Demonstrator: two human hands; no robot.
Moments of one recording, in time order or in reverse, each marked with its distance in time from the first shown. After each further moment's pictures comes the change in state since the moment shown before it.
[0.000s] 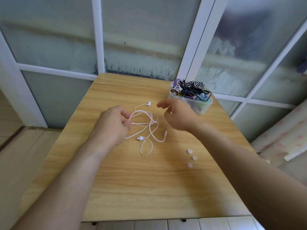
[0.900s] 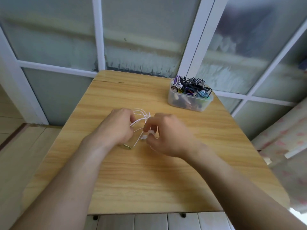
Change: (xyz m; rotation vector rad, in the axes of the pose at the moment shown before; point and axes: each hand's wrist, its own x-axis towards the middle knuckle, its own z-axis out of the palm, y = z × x) left_hand 0.003 0.003 0.007 0.279 -0.181 0.102; right_hand -0.069 -0.046 0.017 -0.059 -0.006 -0.225
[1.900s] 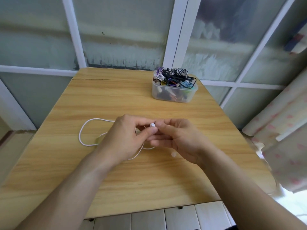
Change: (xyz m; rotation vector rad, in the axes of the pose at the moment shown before) left_hand -0.032 0.055 0.035 -0.470 0.026 0.356; right_hand -0.050 0.041 -0.020 1.423 -0.049 0.573
